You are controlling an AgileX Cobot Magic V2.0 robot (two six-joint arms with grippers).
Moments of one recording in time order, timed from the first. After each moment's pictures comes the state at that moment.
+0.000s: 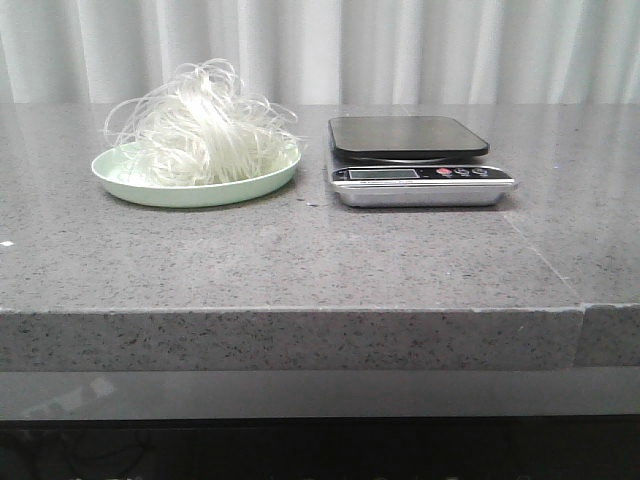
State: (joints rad) left arm -0.56 0.63 -0.89 -0.02 0.88 -0.02; right arm 0.55 0.90 -1.13 0.04 0.73 0.00
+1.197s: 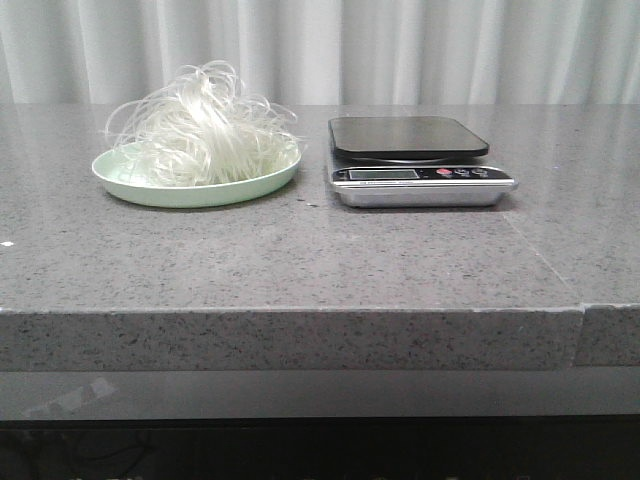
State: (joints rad) left arm -0.56 0.63 -0.89 -0.02 0.88 -0.01; right arm 0.55 0.48 -0.80 0.01 0.73 0.03
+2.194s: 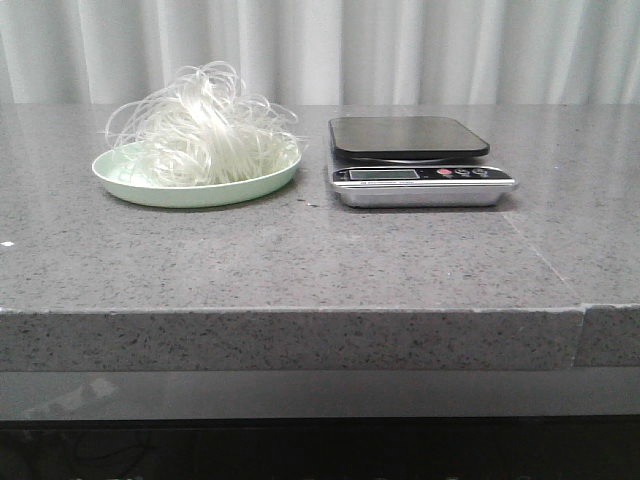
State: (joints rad) left arm -0.28 0.31 -0.40 0.02 0.41 -0.01; right arm 0.55 0.48 -0.80 0.01 0.73 0.03
